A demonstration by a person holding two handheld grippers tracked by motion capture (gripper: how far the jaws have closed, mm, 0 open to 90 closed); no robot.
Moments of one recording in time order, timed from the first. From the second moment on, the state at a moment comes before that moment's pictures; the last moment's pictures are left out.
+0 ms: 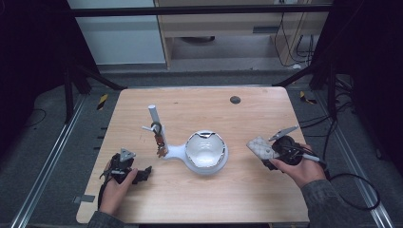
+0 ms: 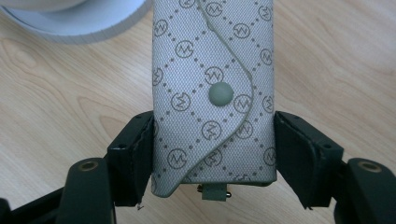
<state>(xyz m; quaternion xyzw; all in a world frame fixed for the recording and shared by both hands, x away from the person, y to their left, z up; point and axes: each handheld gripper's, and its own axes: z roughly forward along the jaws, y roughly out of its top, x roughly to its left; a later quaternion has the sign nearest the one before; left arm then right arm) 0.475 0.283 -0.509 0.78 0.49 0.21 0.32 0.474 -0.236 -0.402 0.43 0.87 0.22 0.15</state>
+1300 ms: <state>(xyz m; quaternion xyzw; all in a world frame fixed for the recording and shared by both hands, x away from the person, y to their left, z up) 0.474 0.282 -0.509 0.78 0.49 0.21 0.32 0.467 -0.176 -0.335 0.32 0.90 0.23 0.17</state>
